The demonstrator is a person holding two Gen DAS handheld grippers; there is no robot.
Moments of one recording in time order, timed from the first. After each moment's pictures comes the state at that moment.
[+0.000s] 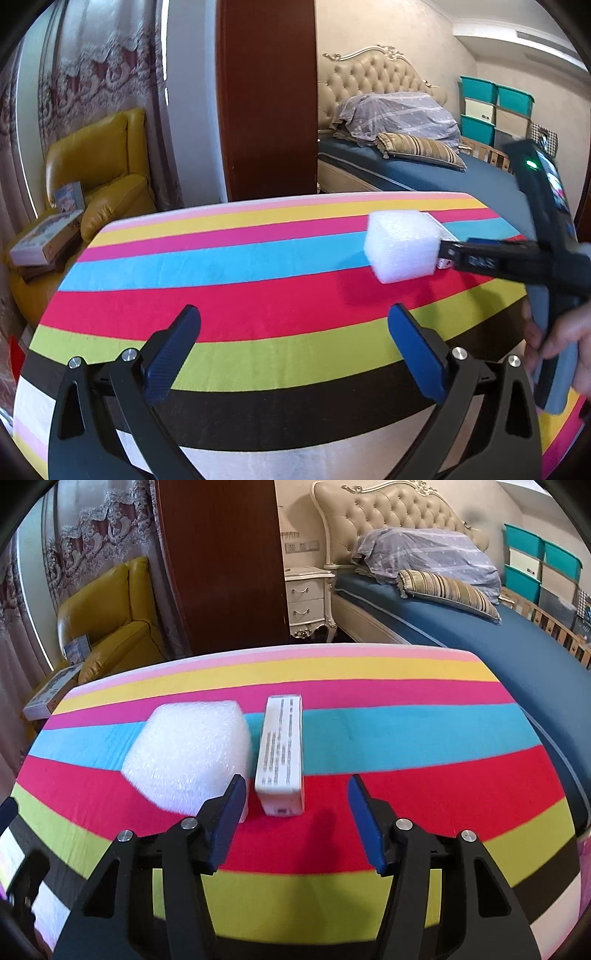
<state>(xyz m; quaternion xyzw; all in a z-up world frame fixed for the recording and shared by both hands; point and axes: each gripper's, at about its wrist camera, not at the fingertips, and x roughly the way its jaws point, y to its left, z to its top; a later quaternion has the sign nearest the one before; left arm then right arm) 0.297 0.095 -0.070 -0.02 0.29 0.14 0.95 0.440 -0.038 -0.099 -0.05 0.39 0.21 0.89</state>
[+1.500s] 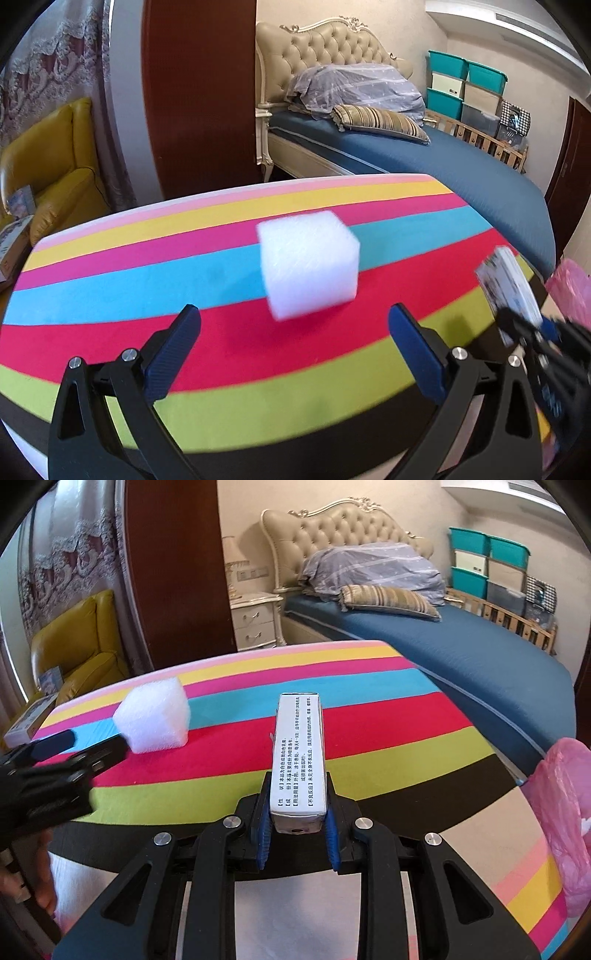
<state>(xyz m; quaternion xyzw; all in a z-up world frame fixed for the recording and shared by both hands) 0.391 0.050 -0.073 -0.04 0.35 0.05 0.93 0.353 -0.131 -0.090 -0.01 0.34 0.13 0.93</state>
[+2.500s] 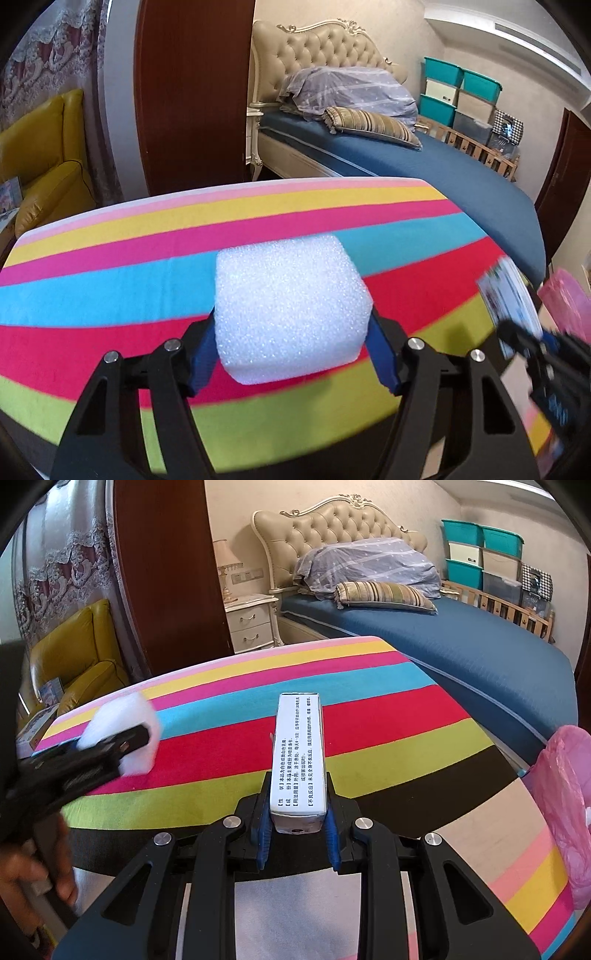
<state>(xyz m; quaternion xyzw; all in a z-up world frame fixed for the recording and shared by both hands) 0.385 0.057 -0.079 -0.06 0.34 0.03 0.94 0.358 -0.136 -0.091 0.00 0.35 0.13 0.93</state>
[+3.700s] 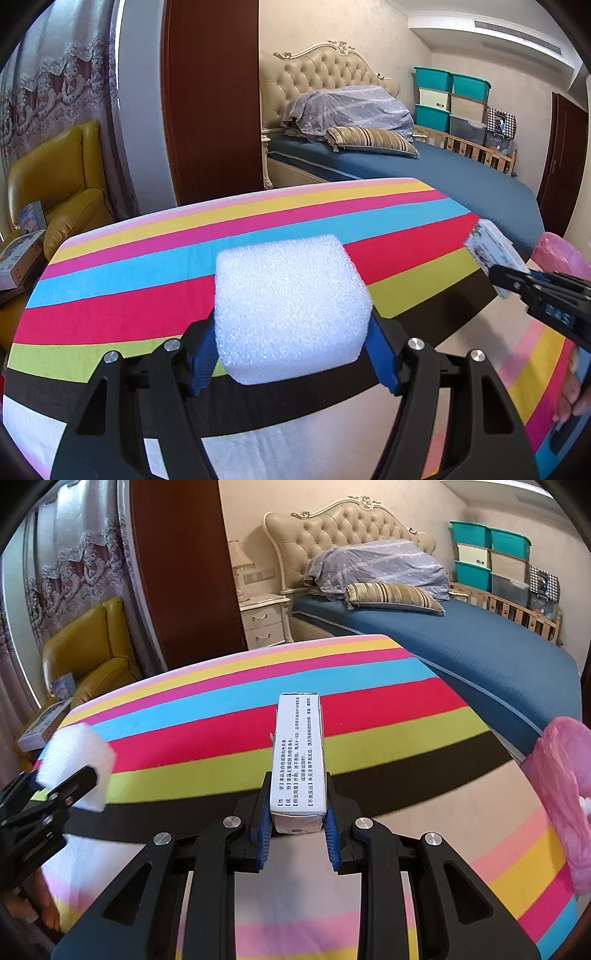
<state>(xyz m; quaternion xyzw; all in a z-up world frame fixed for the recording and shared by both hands) 0.292 0.057 -0.072 -0.01 0.29 0.05 0.95 0.317 -0.145 -0.087 0.01 0.35 0.16 0.92</state>
